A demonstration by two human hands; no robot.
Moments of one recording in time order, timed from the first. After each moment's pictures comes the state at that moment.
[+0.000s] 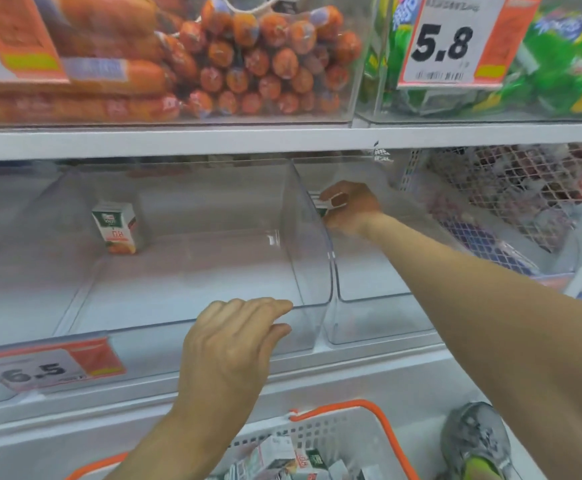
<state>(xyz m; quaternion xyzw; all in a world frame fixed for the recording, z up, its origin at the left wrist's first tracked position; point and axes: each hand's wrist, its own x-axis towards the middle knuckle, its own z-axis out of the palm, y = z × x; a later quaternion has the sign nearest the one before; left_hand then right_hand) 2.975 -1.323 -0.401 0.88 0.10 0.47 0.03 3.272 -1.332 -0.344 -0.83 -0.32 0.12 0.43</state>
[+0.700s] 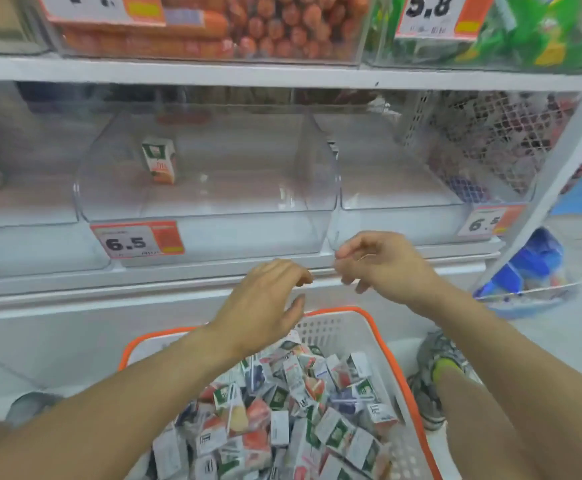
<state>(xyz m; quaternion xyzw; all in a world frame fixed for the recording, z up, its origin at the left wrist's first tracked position) 2.915 -1.366 -0.418 0.95 0.02 0.27 0.14 3.069 -1.514 -0.350 -0.77 -0.34 0.27 0.47</state>
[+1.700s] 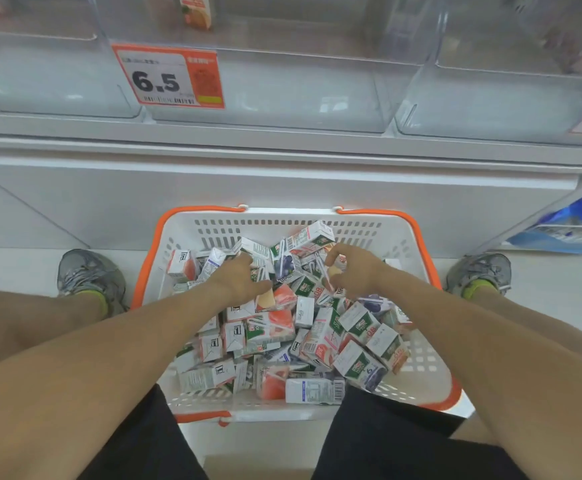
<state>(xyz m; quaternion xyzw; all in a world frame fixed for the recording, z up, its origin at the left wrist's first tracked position) 2.821 -1.357 -0.583 0.82 0.43 -0.18 0.34 3.020 -1.498 -0.549 -0.82 -0.38 0.41 0.10</state>
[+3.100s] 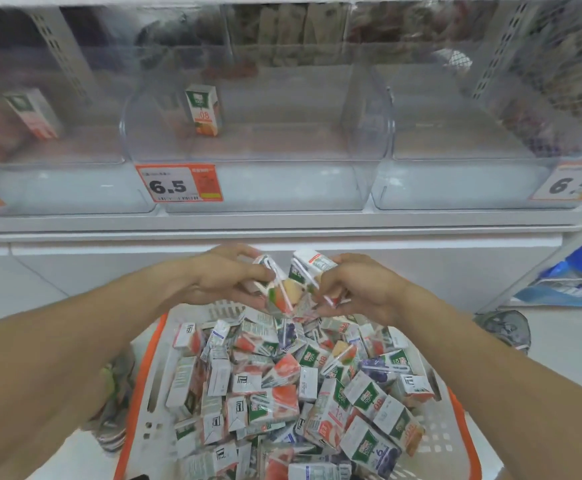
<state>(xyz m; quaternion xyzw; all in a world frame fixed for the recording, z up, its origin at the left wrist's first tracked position) 2.854 -1.316 -0.426 0.60 0.42 -0.05 0.68 3.015 -1.476 -0.426 -0.66 -0.18 0.57 0.46</state>
